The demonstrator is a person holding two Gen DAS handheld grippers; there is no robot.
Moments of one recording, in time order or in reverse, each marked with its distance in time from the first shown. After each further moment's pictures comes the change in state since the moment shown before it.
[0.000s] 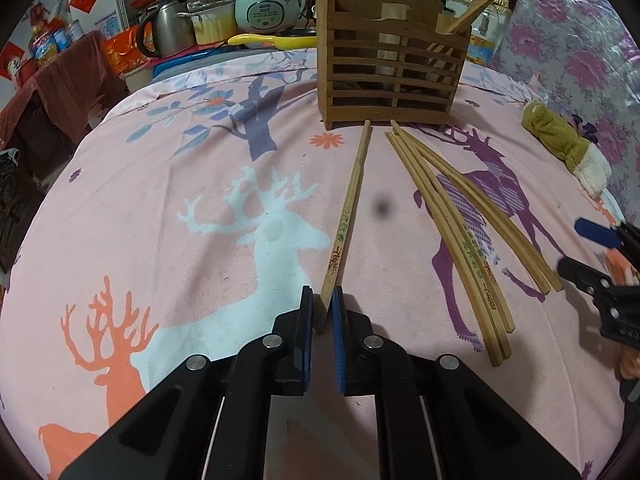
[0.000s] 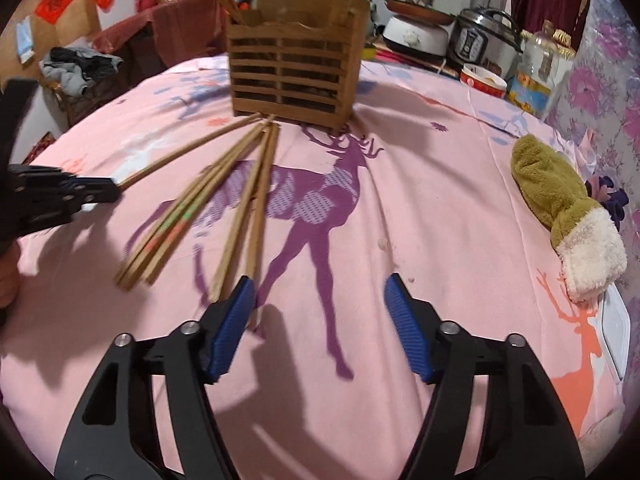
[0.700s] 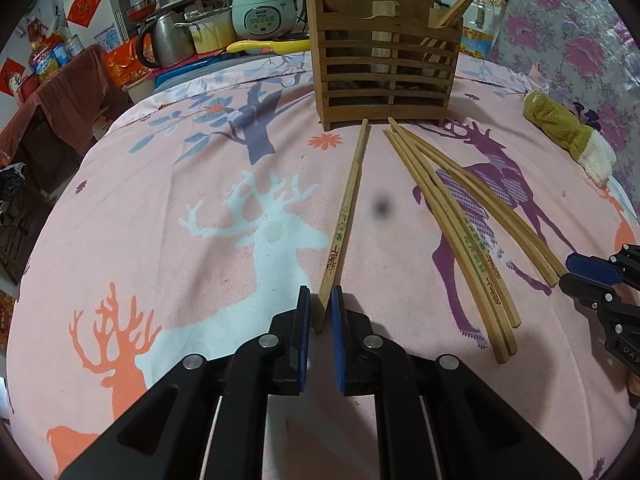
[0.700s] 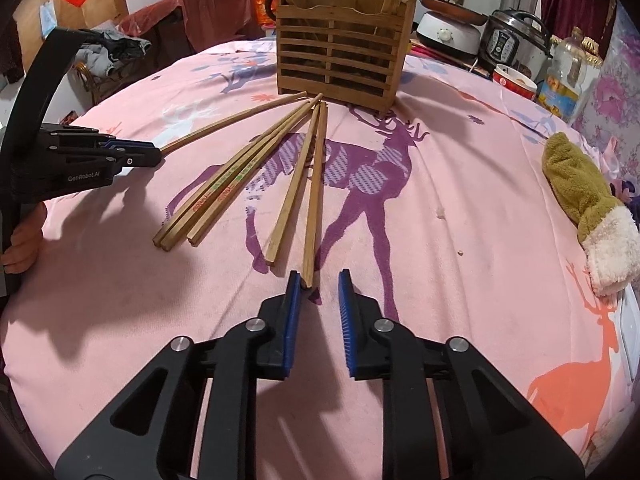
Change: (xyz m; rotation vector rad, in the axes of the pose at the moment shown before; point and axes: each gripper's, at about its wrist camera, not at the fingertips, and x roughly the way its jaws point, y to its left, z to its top) left arm 0.000 -0.008 -0.003 0.040 -0.012 0.044; right arm 0.003 0.026 -0.014 -0.062 0.040 0.068
